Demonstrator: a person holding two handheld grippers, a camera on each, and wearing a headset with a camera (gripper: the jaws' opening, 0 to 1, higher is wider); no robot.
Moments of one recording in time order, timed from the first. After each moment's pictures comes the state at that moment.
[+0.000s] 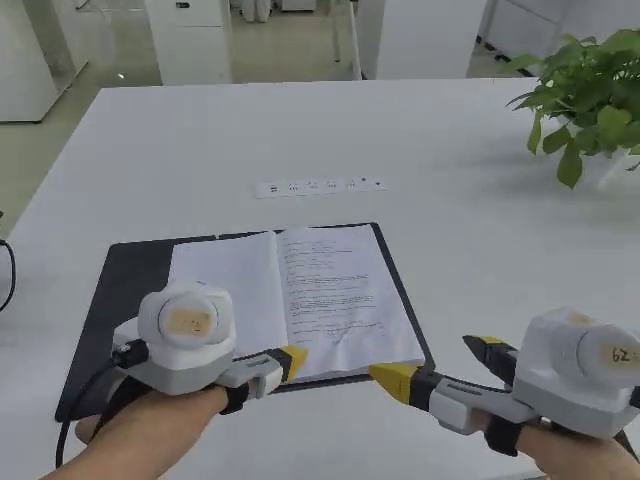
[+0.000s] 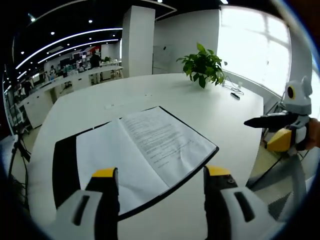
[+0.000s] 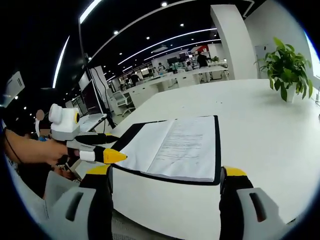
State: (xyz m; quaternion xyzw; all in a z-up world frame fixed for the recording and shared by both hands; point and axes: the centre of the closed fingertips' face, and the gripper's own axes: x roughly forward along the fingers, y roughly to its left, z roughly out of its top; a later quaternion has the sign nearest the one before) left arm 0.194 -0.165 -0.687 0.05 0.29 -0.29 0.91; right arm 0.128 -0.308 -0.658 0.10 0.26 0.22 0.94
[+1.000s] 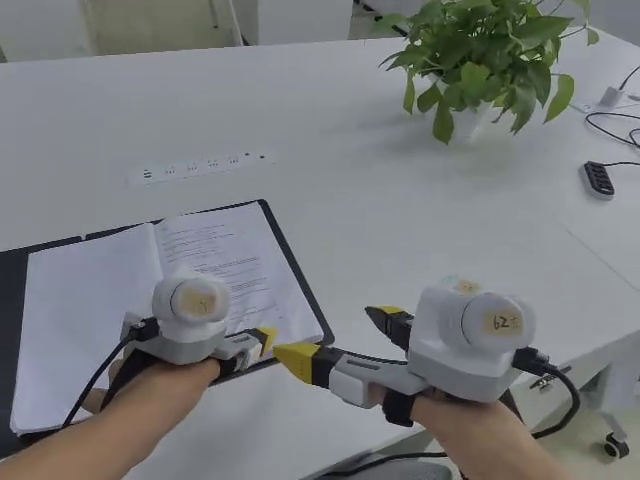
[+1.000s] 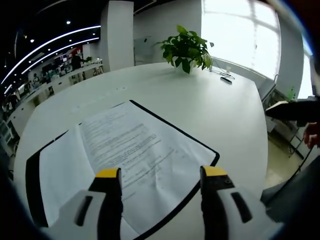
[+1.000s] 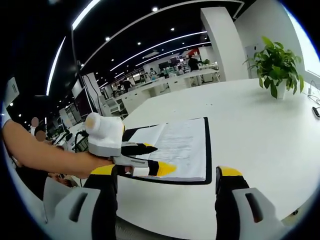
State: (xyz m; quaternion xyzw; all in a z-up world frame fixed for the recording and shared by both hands) left arm 0.231 -0.268 -0.748 0.09 0.30 -0.35 0.88; right arm 0.125 -0.327 -0.657 0.12 0.24 0.19 0.94
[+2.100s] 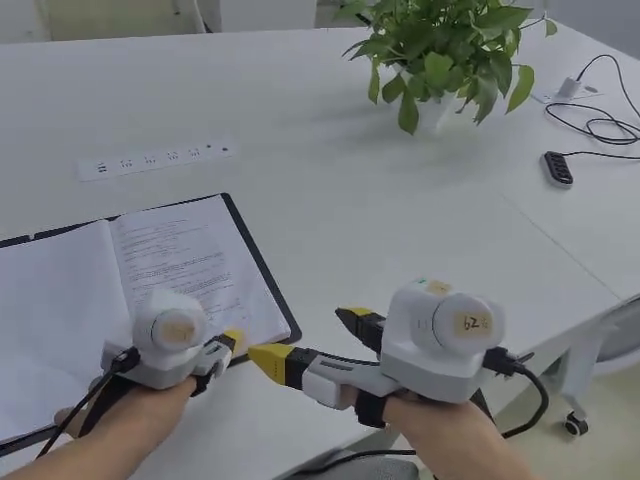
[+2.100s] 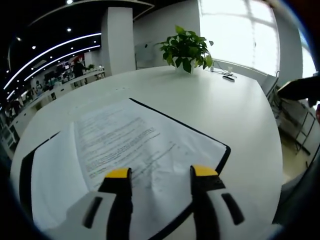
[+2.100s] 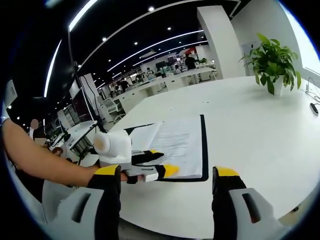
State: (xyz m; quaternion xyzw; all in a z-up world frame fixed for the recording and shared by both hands) left arm 0.237 -0.278 -0.784 0.10 0.27 -0.34 0.90; right arm 0.125 -0.335 -0.665 0.12 0.25 0.18 0.94
